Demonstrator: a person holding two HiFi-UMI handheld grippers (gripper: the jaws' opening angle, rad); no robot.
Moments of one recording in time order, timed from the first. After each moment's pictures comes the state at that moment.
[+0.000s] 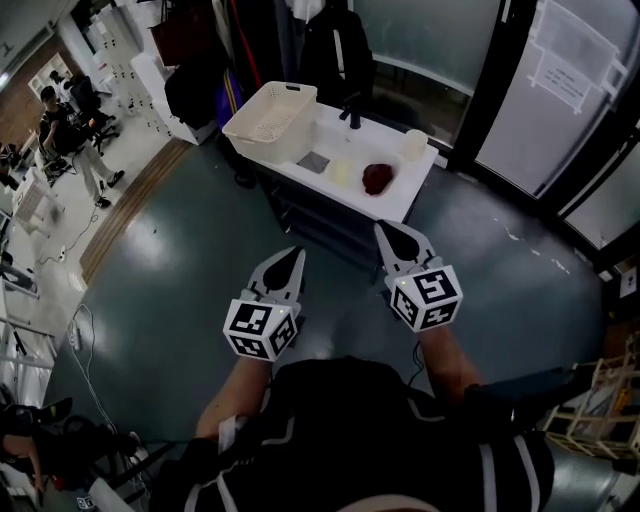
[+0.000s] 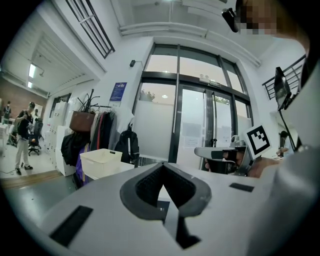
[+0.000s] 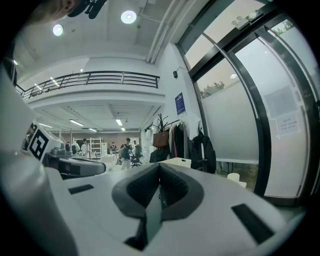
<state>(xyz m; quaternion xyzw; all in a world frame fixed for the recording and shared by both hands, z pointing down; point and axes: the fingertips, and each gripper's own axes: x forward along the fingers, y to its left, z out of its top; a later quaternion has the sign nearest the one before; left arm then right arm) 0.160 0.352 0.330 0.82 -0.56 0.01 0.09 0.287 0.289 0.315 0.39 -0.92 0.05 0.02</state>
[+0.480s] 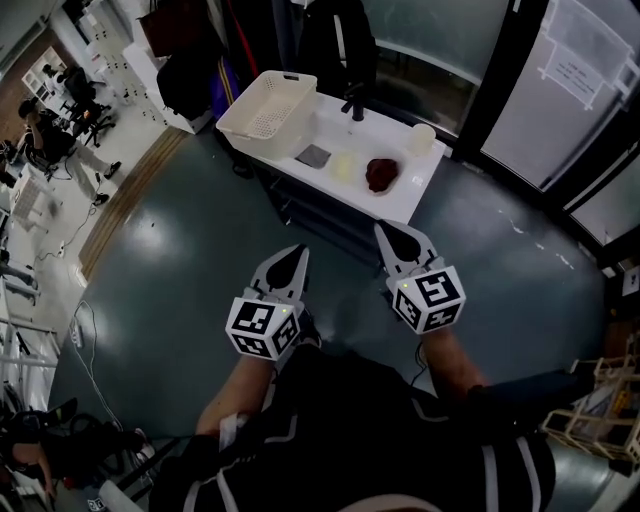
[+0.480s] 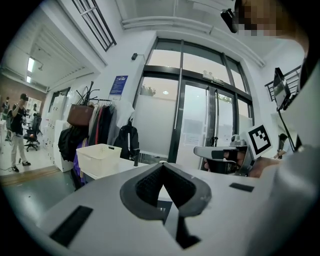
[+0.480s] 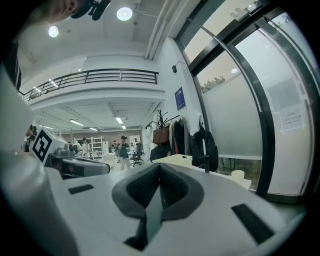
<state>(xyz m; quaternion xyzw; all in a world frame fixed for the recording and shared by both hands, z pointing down) 0.151 0.304 0.349 0.82 -0.56 0.02 0.11 0.270 0.247 0.332 0.38 -0.92 0.07 0.03</state>
